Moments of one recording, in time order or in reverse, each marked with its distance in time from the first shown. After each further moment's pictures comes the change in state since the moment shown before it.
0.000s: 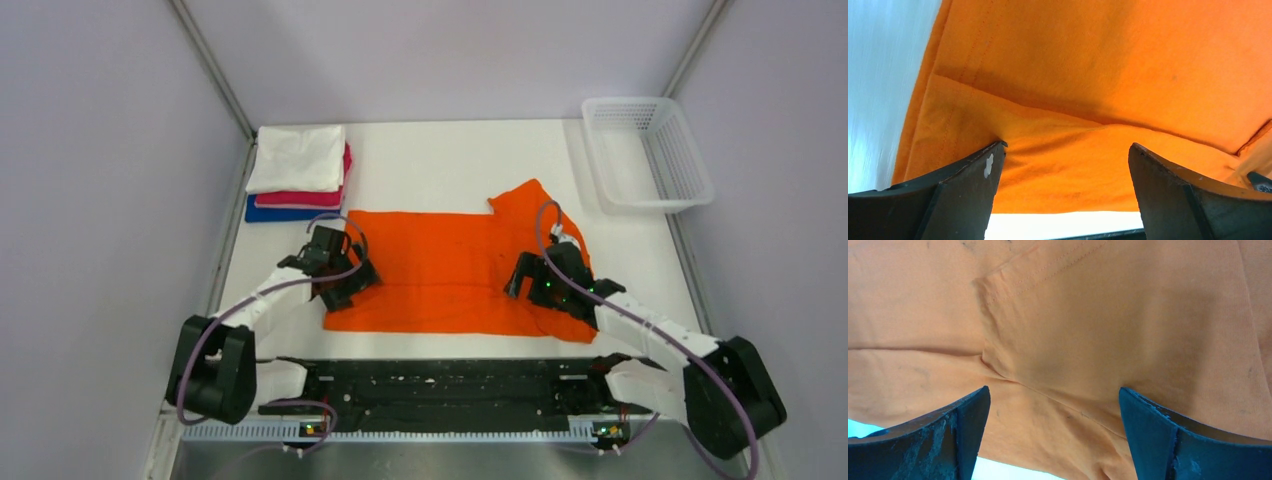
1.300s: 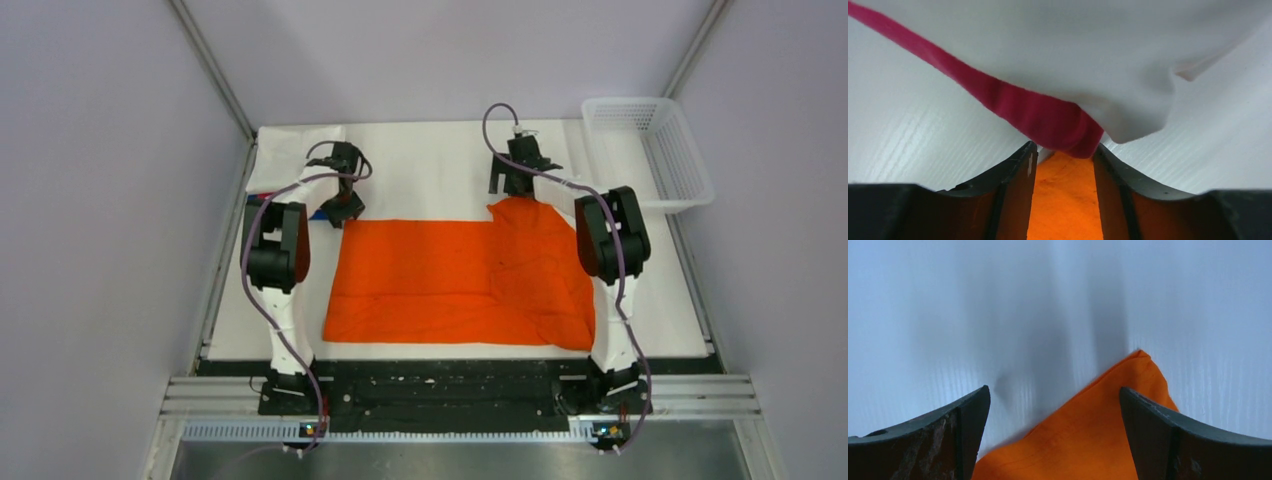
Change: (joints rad) left arm 0.098 0.784 0.914 -0.297 -0.392 0.020; right arm -0.161 1.010 1.079 -0.001 0.174 -0.339
